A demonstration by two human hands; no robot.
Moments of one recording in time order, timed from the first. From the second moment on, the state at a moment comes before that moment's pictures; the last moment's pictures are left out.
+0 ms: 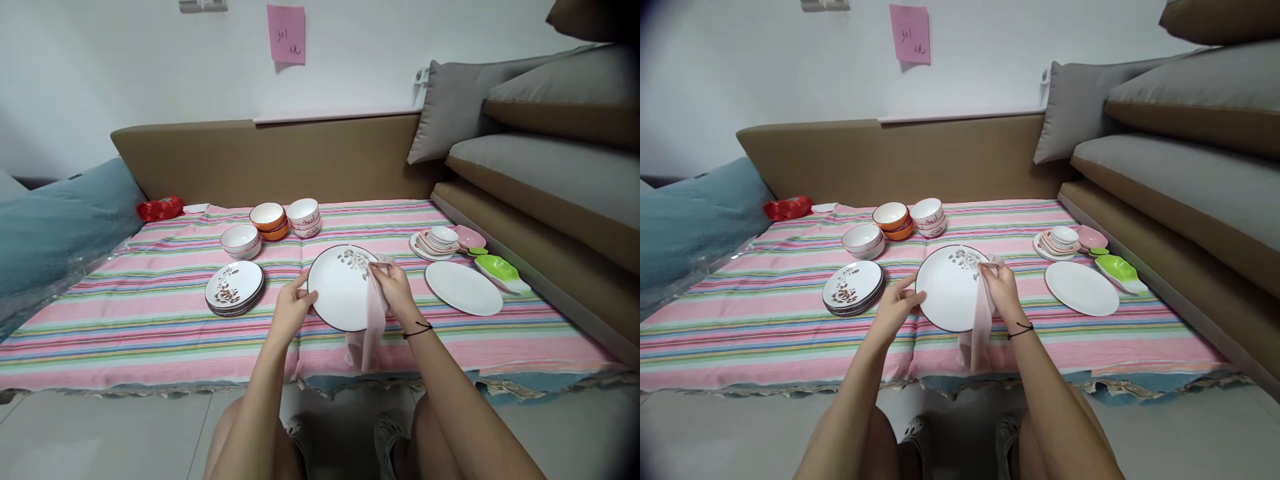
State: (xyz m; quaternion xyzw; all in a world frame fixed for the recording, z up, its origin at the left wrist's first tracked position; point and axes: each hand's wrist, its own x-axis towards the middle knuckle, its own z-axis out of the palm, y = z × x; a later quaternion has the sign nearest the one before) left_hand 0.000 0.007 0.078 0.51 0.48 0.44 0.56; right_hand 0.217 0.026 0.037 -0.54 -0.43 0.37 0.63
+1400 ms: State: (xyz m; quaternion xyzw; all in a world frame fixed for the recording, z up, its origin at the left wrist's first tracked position) left_hand 0.052 -0.004 0.050 0.38 0.48 0.52 0.60; right_hand 0.167 0.004 0.031 -0.48 -0.74 0.12 0.46
